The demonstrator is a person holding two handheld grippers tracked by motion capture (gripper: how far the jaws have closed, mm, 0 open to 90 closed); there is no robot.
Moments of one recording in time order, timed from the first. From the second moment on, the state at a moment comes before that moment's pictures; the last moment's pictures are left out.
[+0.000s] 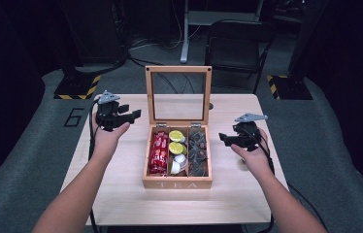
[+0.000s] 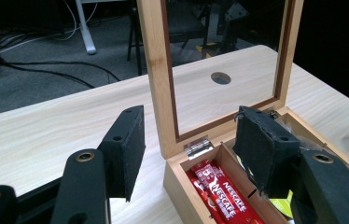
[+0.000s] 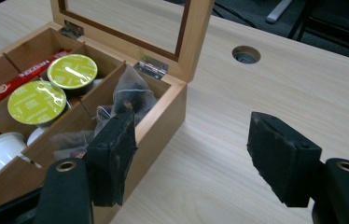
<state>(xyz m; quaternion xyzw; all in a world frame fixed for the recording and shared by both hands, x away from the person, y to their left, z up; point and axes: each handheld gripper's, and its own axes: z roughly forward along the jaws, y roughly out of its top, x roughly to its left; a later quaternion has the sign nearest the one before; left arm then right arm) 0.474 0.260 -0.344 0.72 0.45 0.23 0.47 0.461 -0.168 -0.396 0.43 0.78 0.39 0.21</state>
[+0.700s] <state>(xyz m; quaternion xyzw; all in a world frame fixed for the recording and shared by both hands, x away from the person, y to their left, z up) 0.474 0.260 -0.343 0.73 0.45 0.22 0.47 0.473 -0.139 -0.369 0.41 0.79 0.41 0.21</state>
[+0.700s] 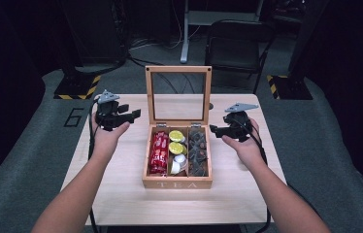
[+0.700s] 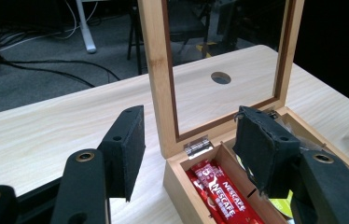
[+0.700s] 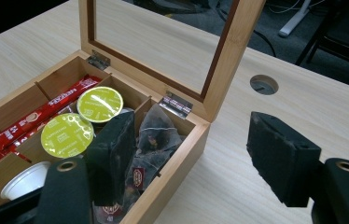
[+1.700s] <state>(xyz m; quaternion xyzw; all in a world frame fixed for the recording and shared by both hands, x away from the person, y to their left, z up) 0.463 0.268 -0.343 0.72 0.45 0.22 0.47 0.527 -0.121 -0.369 0.43 0.79 0.39 0.21</state>
